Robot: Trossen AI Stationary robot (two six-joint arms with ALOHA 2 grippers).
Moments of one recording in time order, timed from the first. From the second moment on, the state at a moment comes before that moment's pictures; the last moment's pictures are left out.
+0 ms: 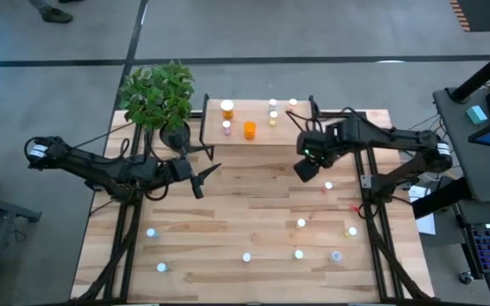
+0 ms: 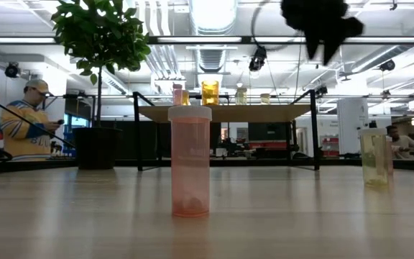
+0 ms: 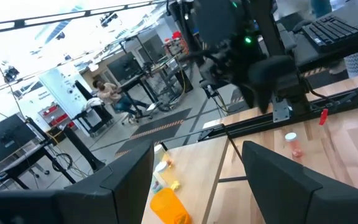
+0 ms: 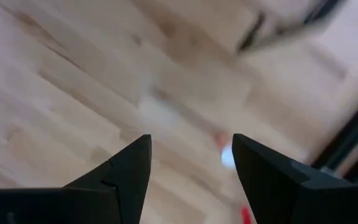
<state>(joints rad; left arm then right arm) -0.24 0.97 0.78 0.24 -0.66 0.51 -0.11 1.43 1.45 -1.41 0.07 0.85</state>
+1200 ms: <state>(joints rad) -0.24 0.97 0.78 0.24 -0.66 0.51 0.01 1.22 0.71 -1.00 0.16 1.18</state>
